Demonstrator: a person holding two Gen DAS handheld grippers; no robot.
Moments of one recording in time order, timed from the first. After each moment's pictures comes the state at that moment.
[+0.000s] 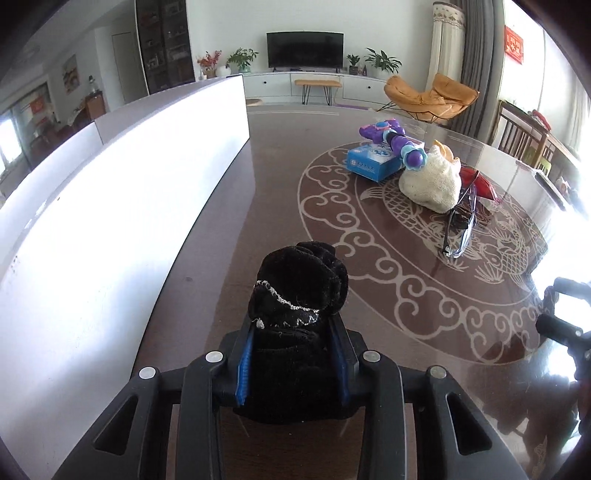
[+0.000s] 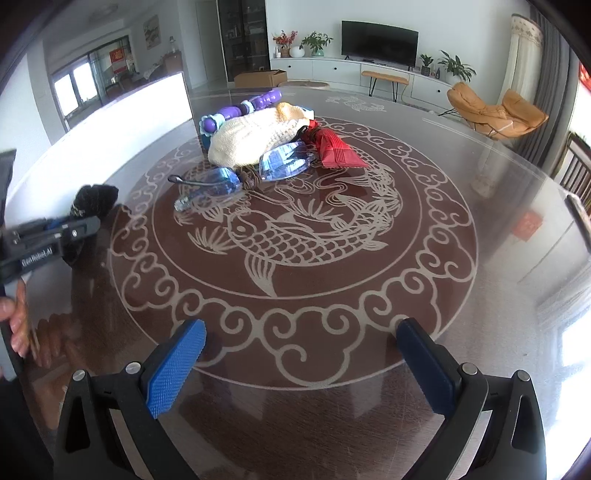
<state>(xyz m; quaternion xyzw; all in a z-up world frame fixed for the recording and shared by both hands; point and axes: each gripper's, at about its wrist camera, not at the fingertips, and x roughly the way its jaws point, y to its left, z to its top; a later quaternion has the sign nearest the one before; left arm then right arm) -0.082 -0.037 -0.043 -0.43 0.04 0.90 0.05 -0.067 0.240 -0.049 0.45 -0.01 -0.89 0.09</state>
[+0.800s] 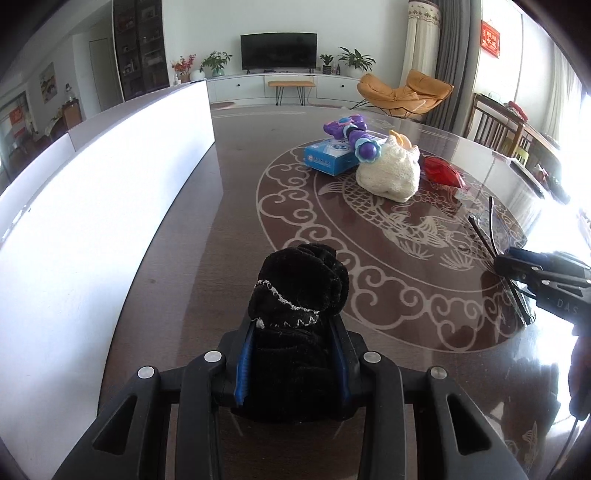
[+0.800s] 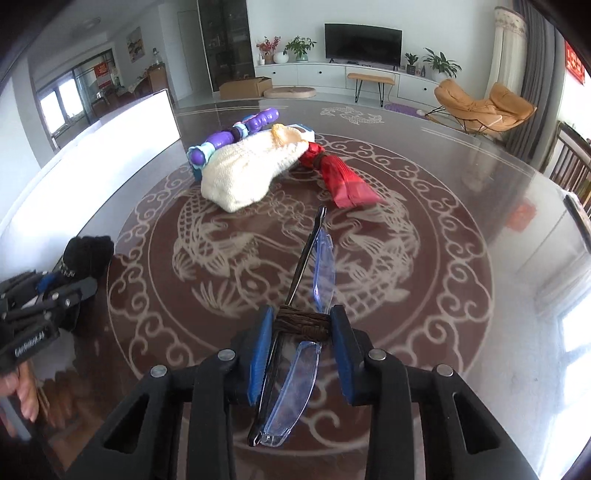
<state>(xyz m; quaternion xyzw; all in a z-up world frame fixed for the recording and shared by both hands) -0.068 -0.014 -0.039 -0.43 0.05 0.90 0.11 -0.082 0.224 -0.039 0.44 0.00 -0.90 0.04</state>
